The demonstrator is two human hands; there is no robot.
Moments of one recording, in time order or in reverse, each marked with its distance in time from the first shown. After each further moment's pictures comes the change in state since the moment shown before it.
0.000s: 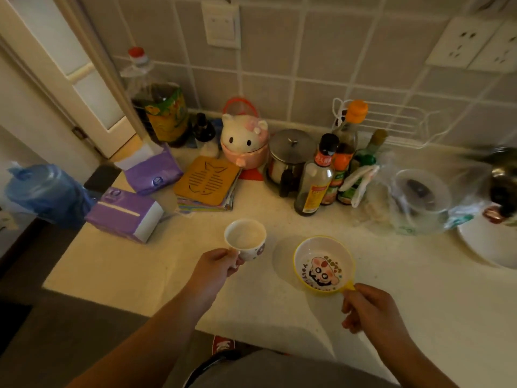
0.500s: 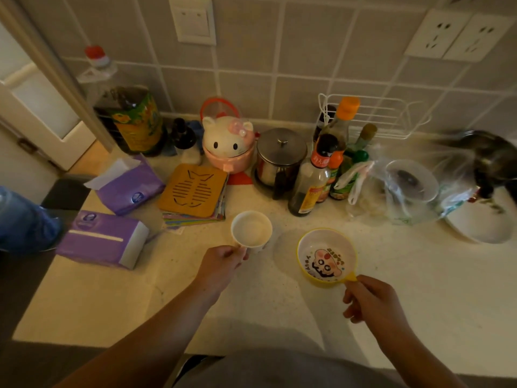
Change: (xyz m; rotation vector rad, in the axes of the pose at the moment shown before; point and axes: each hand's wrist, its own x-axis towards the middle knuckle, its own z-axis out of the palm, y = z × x) left_hand 0.062 0.000 -0.002 0.201 -0.157 0.047; right_hand 0.001 -0.019 0.027 0.075 0.158 0.062
